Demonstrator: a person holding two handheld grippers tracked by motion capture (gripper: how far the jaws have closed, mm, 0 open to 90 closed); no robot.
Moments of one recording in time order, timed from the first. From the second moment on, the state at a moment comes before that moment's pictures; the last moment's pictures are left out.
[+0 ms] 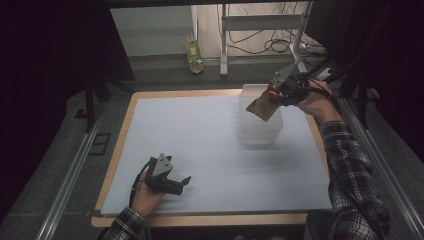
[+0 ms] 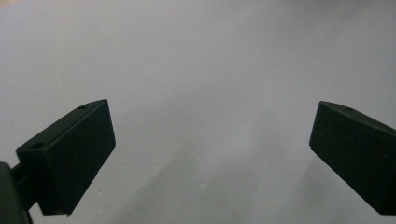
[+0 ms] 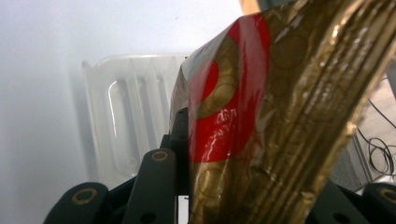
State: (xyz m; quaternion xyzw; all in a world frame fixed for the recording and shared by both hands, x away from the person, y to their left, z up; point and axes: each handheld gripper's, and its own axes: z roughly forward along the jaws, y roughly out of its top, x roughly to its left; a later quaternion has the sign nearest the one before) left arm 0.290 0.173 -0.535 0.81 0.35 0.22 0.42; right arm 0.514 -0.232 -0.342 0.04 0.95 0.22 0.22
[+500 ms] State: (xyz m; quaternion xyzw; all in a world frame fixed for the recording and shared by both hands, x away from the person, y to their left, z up) left arm 0.291 0.172 -0.536 0.82 0.34 0.21 0.41; right arm 0.527 -0.213 -0.356 0.01 0.97 0.17 0.17
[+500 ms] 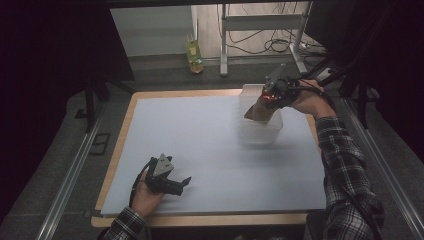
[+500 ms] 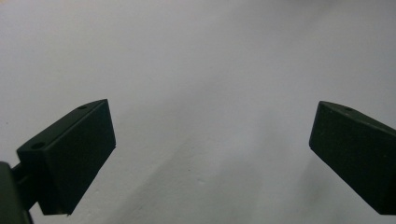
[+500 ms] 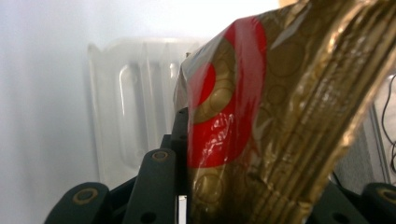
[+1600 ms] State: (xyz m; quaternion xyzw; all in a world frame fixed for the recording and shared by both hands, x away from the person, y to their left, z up) left arm 0.291 0.171 -0.537 0.82 0.34 0.21 0.41; right arm 0.538 -0.193 -0.383 0.07 0.97 0.19 0.14
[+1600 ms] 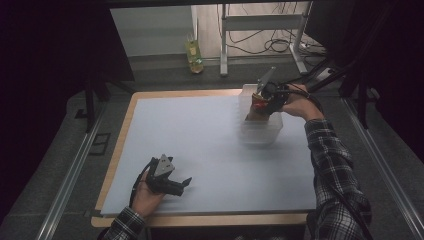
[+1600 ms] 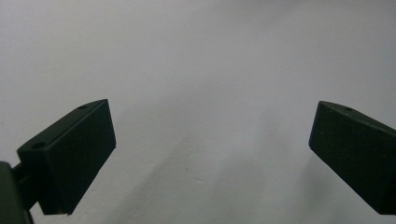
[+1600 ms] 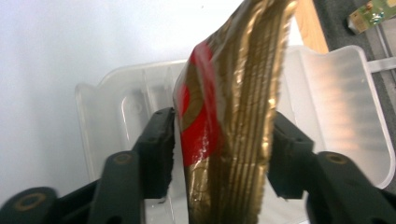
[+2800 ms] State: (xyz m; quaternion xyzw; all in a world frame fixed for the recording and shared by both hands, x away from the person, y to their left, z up) left arm 0.291 0.170 -0.538 0.82 0.34 0.21 0.40; right arm 0.525 -0.183 -0.377 0.15 0.94 0.28 0.15
